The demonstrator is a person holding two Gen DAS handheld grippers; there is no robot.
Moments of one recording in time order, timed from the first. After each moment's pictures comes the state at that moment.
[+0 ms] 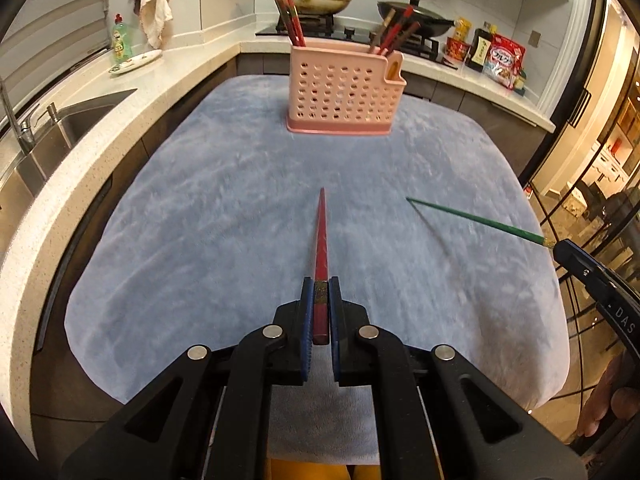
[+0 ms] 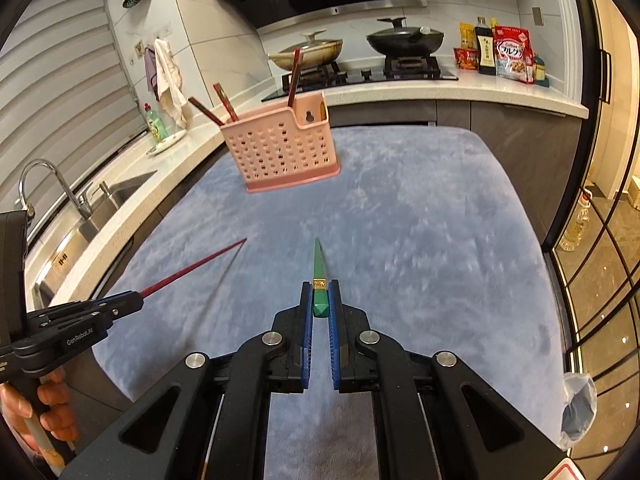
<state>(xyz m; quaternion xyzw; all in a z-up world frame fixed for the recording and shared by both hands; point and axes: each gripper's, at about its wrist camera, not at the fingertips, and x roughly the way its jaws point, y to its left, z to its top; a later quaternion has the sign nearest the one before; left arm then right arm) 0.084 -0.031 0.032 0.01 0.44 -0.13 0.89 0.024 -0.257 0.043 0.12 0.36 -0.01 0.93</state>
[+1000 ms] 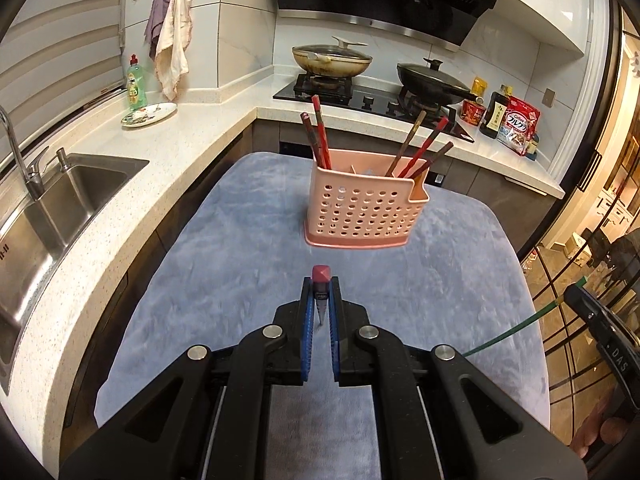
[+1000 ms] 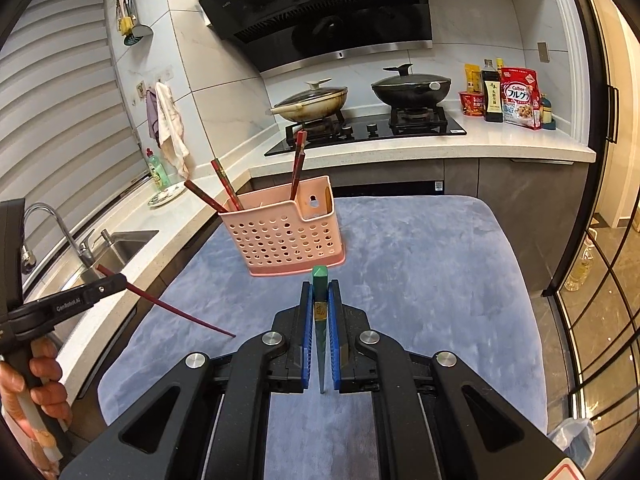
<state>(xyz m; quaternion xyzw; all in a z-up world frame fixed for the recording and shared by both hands) 0.174 -0.025 0.111 -0.02 0.37 -0.11 0.92 0.094 -0.276 0.106 0.13 0.29 -0.01 0.95</state>
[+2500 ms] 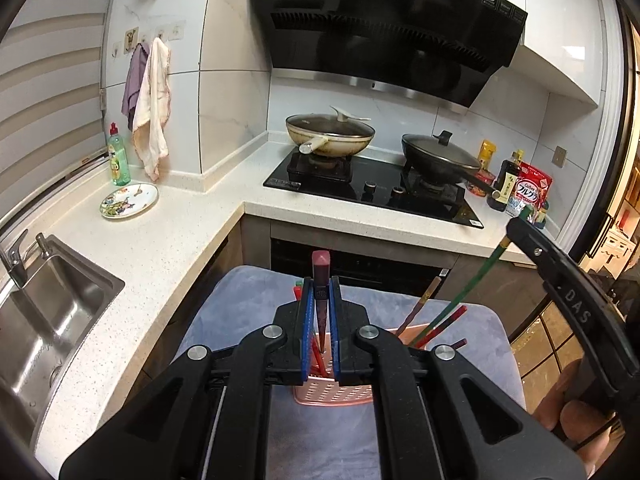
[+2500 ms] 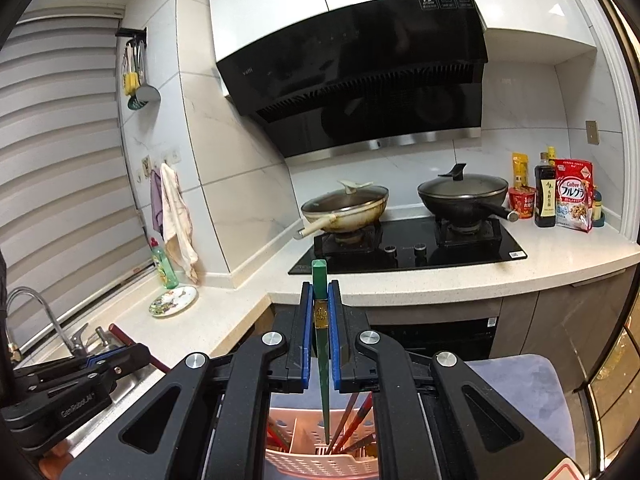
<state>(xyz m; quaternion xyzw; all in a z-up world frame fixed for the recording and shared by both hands) 0.332 -0.058 0.208 -0.03 0.29 -0.11 0.95 0.323 -0.252 0.219 0.11 0.16 0.01 0.98</state>
